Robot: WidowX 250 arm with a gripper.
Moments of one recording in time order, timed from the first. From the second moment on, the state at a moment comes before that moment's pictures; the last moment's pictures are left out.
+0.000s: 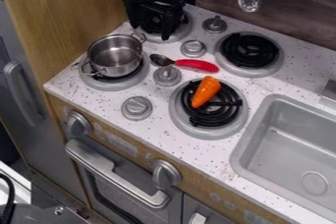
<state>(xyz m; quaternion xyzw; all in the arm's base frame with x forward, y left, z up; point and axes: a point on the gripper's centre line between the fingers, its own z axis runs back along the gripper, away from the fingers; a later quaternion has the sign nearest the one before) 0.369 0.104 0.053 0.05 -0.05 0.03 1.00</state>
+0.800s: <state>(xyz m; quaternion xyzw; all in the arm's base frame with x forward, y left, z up) 0.361 0.119 0.008 0.05 0.01 0.07 1.00</state>
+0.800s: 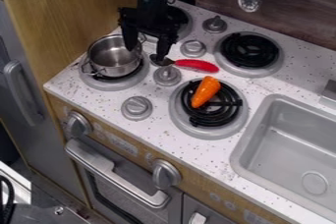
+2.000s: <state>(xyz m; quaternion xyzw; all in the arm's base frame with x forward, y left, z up) 0.382 0.148 0.002 0.07 0.01 0.14 0.99</state>
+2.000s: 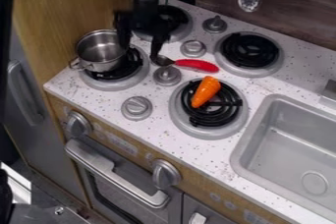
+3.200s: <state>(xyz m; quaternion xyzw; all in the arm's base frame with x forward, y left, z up) 0.383 0.170 -0.045 0.03 0.06 0.21 0.98</state>
